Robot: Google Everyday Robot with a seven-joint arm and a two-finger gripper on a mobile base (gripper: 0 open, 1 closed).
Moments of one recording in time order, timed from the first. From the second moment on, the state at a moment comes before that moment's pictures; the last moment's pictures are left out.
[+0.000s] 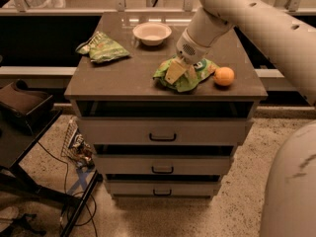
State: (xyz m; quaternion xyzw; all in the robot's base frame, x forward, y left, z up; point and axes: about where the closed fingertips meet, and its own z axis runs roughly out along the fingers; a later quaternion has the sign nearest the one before) arm 0.656 -0.063 0.834 -0.48 0.85 0.13 0.17
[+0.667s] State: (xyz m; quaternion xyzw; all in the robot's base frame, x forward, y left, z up) arm 0.656 -0.063 0.834 -0.48 0.85 0.13 0.17
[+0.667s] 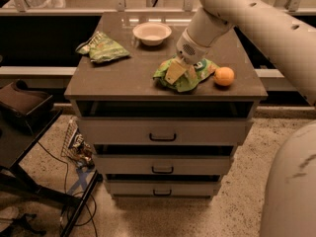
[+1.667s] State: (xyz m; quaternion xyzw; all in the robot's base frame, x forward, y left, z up) arm 0.689 -0.082 0.899 -0.46 0.84 0.10 0.25
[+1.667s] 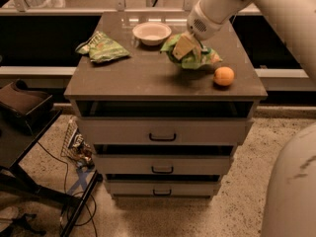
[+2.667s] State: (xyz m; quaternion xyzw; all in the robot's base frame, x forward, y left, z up) arm 0.724 -0.083 0.948 -0.46 0.83 0.07 0.31
